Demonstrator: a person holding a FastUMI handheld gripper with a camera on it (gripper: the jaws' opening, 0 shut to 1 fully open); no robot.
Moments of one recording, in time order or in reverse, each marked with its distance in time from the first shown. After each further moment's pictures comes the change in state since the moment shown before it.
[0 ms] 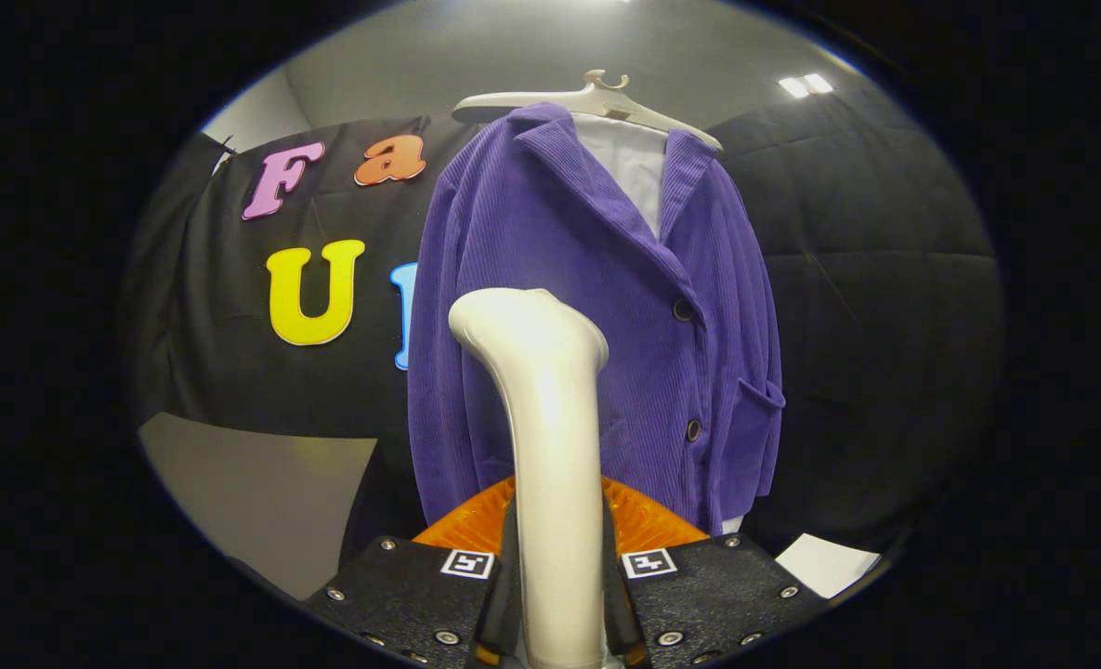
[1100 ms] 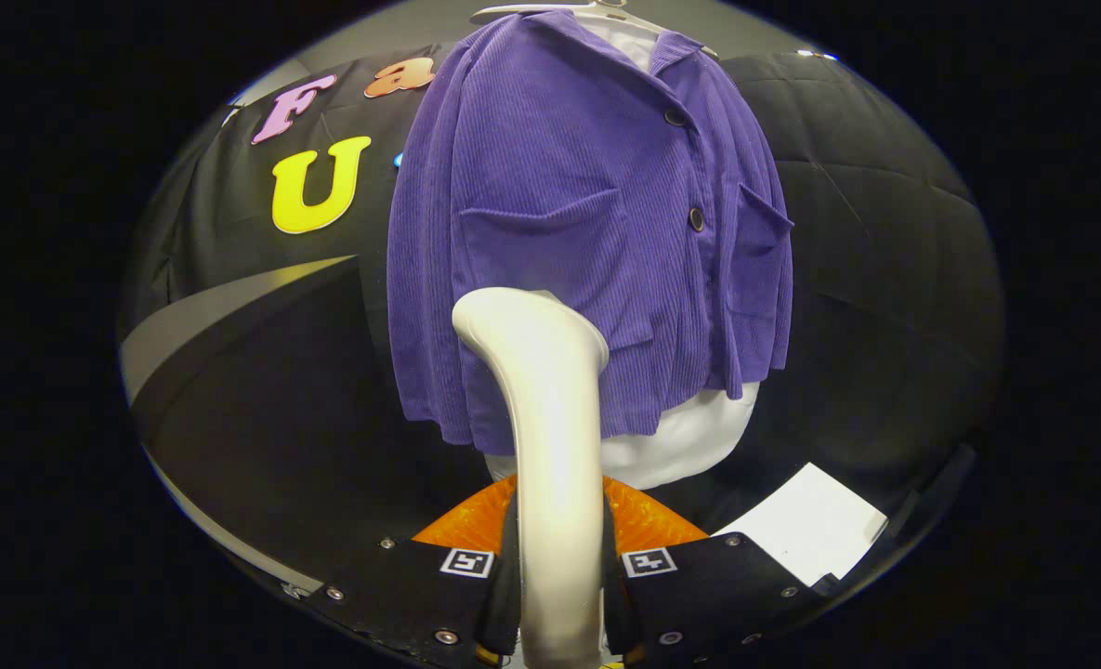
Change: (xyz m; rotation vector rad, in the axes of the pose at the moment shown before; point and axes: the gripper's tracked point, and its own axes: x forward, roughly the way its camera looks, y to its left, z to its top) arm -0.009 -0.016 -0.175 -0.033 0.282 0.014
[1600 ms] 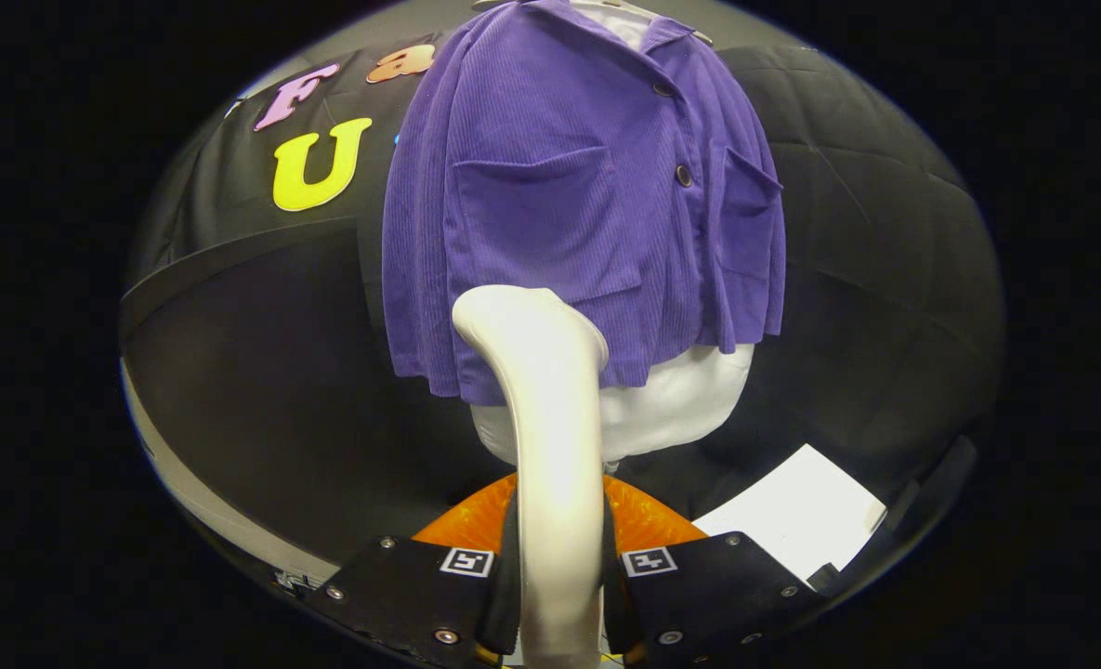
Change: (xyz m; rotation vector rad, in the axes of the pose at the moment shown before) arm -0.019 -0.016 -0.024 -0.006 0.017 -0.009
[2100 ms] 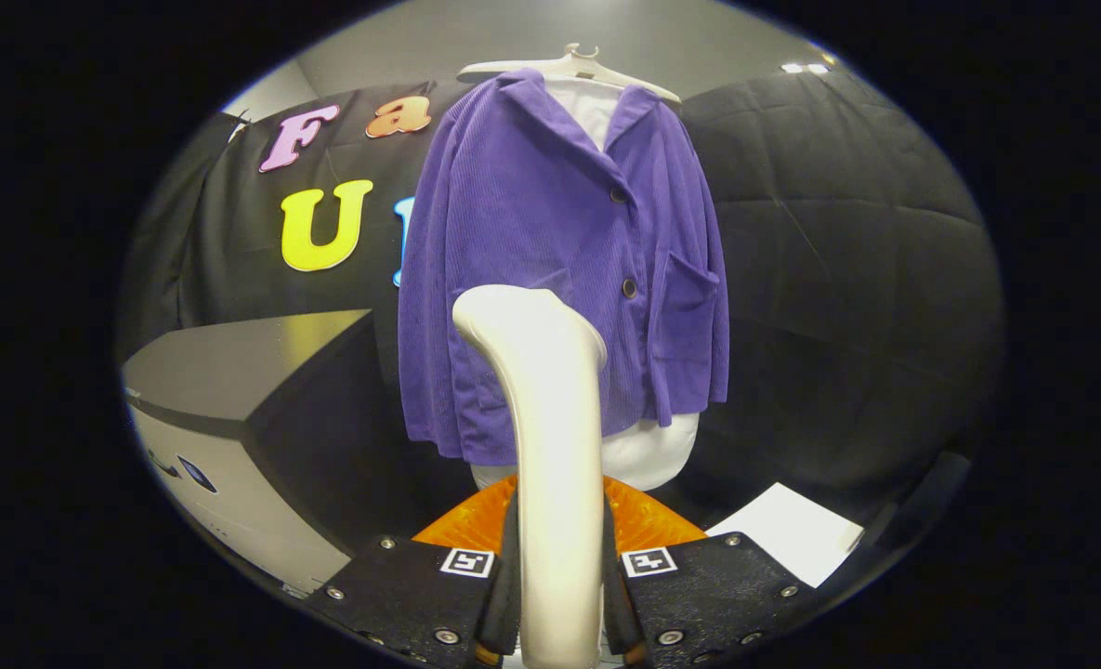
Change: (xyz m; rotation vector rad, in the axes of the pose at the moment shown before) arm -0.085 -0.023 0.075 0.003 -0.207 -0.019
